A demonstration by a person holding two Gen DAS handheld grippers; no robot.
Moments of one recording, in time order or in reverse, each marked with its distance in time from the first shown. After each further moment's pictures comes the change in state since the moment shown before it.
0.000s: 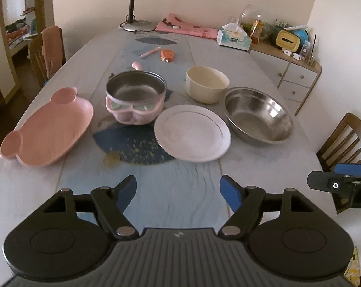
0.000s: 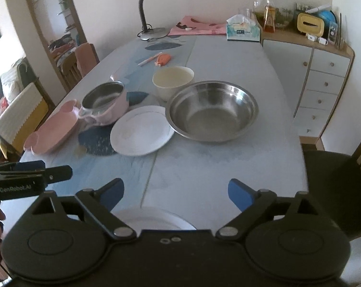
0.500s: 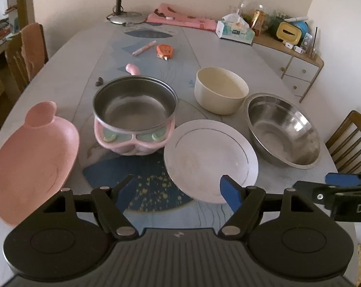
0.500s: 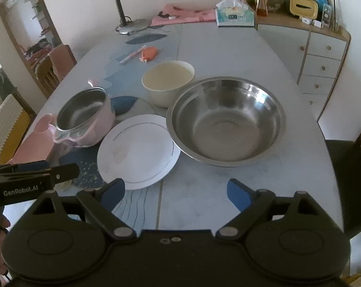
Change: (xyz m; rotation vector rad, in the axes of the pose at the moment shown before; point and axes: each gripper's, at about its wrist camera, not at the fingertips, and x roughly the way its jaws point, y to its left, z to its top) left arm 0.088 0.038 0.056 0.041 0.052 -0.066; right arm 0.089 0.026 0.039 0.099 0.054 -0.072
